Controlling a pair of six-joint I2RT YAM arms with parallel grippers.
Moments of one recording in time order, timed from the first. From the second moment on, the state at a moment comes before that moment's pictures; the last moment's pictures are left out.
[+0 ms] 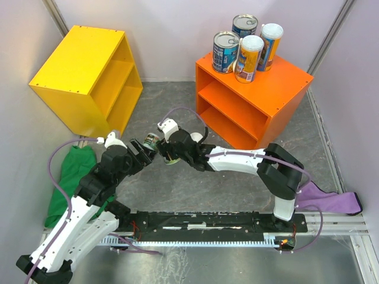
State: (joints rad) left arm -0.51 0.57 0.70 -0.71 -0.21 -0.93; right arm 1.06 1.85 1.25 0.09 0.27 0.18
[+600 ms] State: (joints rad) left arm -0.51 0.49 0.62 -0.65 -0.18 -0.94; right arm 1.18 1.89 0.96 0.58 0.51 0.03
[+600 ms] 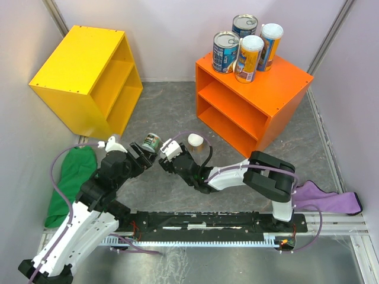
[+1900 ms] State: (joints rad) left arm -0.51 0.37 0.63 -0.72 -0.21 -0.99; right arm 1.27 1.73 1.24 -0.06 0.58 0.43
